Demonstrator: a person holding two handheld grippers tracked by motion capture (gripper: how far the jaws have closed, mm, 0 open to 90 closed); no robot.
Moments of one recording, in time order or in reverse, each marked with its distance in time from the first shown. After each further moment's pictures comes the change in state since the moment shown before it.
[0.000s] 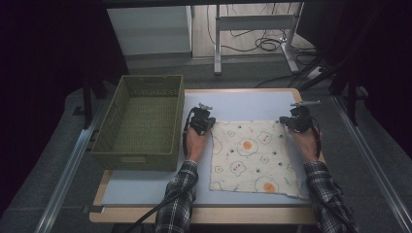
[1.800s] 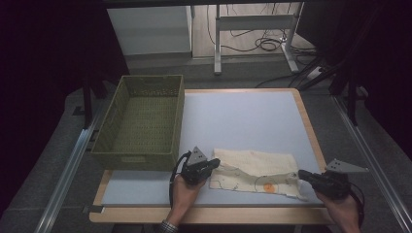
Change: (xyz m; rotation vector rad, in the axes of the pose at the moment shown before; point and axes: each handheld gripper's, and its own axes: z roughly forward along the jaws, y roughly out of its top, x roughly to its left) left arm -0.087 -0.119 -0.134 -0.111 -0.260 0.161; right arm 0.060 -0.152 -0.163 -0.086 0.208 -0.063
